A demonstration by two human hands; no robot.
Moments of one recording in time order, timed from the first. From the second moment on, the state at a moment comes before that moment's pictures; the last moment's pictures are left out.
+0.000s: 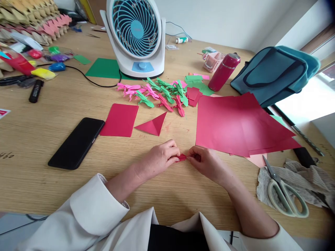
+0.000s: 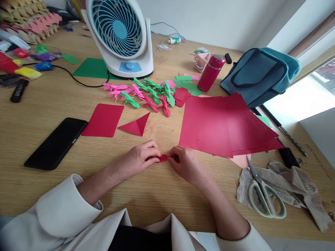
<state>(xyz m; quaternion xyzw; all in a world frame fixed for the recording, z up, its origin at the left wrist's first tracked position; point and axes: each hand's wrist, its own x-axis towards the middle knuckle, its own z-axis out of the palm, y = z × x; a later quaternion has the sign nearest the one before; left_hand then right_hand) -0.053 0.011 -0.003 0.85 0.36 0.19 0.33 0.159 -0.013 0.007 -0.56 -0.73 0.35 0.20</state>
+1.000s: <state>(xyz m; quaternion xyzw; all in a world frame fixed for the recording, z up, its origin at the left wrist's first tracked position) -0.072 -0.018 -0.003 0.96 0.23 0.14 -0.04 0.139 0.003 0.022 -0.64 -0.73 0.26 0.03</state>
